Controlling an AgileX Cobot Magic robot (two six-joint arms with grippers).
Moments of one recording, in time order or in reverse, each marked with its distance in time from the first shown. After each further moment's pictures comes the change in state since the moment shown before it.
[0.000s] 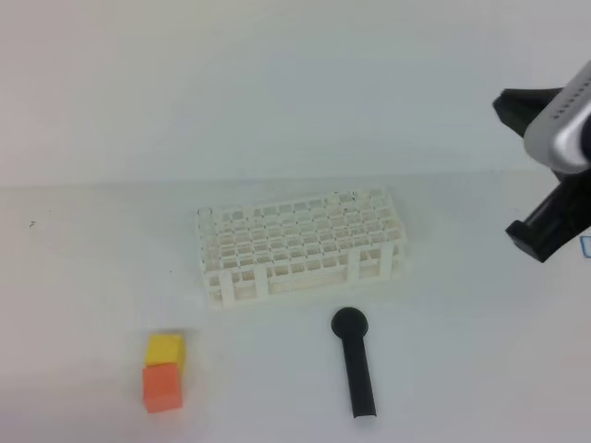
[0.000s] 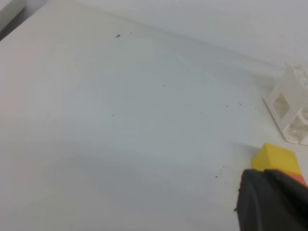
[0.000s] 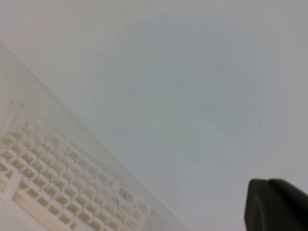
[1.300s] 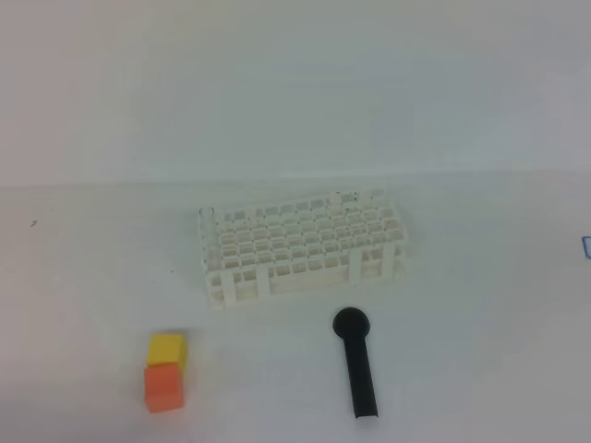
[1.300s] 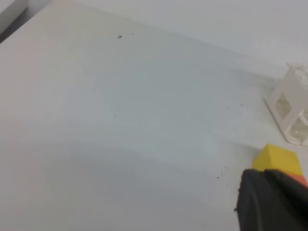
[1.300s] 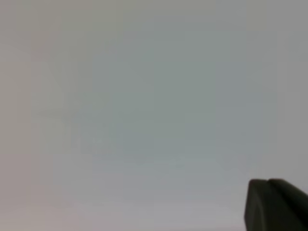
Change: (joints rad) left arm -0.001 -0.001 0.006 -0.001 -0.006 0.000; right arm -0.588 -0.819 0.435 0.148 0.130 0.248
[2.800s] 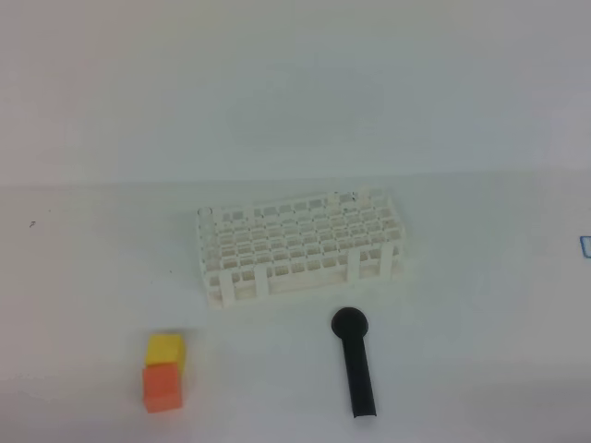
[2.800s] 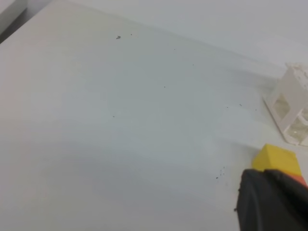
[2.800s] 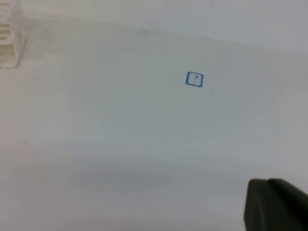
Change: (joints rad) left arm 0.001 -0.002 -0.008 0.003 0.004 0.000; right arm -0.152 -0.316 0.545 0.866 0.061 -0.913
